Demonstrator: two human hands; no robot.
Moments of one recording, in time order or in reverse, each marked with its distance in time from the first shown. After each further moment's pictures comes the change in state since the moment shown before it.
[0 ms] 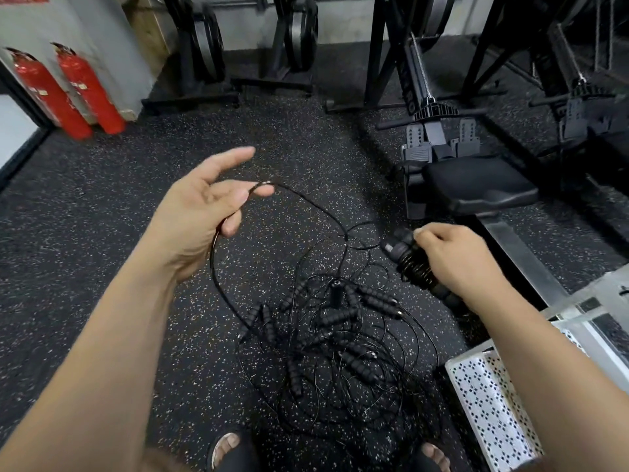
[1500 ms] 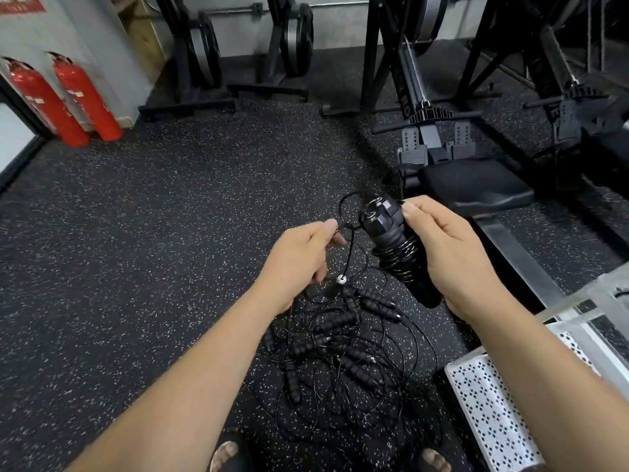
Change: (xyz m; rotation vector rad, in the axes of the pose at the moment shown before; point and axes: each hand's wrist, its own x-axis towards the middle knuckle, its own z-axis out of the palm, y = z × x) left_hand 0.003 -0.049 0.117 0.290 -0.098 -0.219; right_hand -0.018 -0.025 -0.004 0.600 -0.064 -0.297
